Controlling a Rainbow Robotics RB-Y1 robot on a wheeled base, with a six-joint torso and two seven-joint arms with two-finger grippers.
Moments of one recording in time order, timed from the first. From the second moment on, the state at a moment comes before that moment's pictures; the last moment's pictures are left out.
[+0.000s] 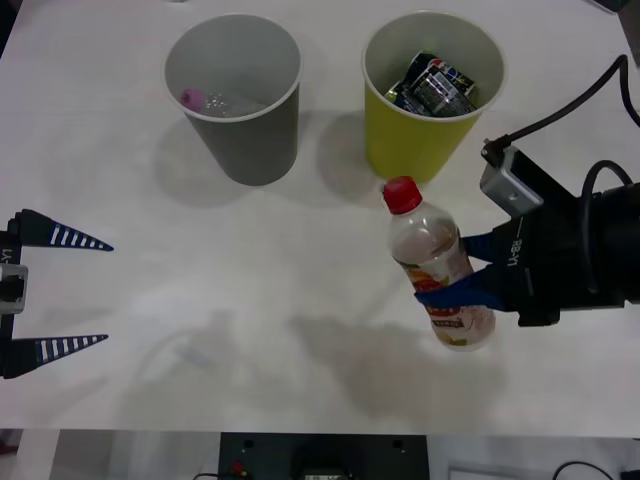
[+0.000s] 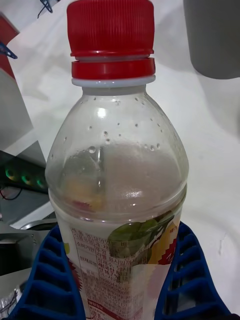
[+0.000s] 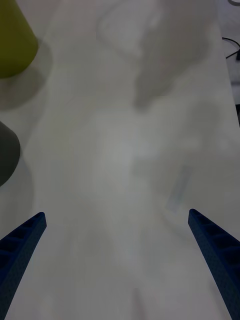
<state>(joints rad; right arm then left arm) -0.22 -1.13 0.08 -2.38 1.59 -1.15 -1.35 0.26 1.13 0.26 -2.01 -1.31 -1.13 -0.09</state>
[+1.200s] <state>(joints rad) -1.23 -1.10 0.64 -1.81 1.47 -1.15 -1.49 0.26 1.13 0.26 -2.01 -1.31 -1.13 -0.09</state>
